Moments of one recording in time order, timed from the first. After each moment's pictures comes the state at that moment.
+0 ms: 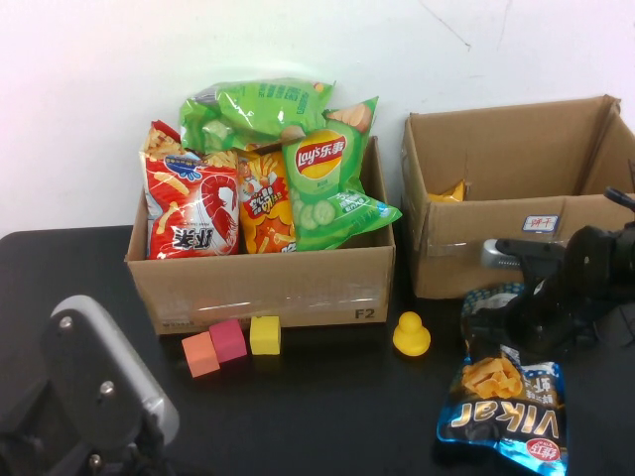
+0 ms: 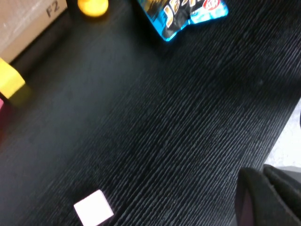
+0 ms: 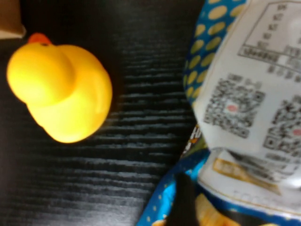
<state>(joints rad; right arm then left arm) 0.28 2.12 -1.17 0.33 0.41 -0.01 -0.68 0.81 -0.71 -0.28 0.82 0.27</state>
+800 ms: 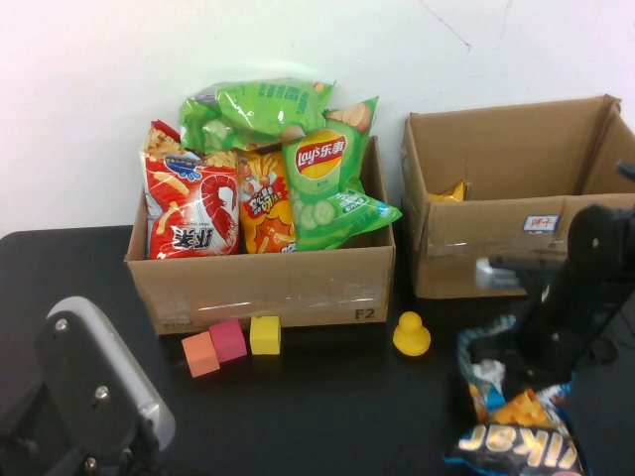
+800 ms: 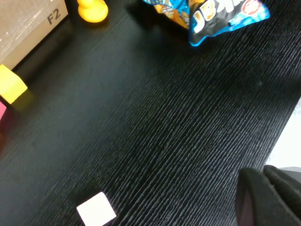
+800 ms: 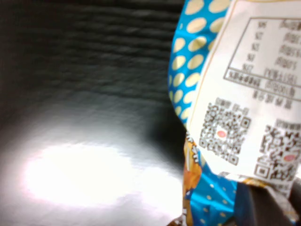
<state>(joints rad) 0.31 1.99 -1.16 0.26 0.75 0.02 -0.68 0.79 -0.71 -0.28 0.82 0.29</state>
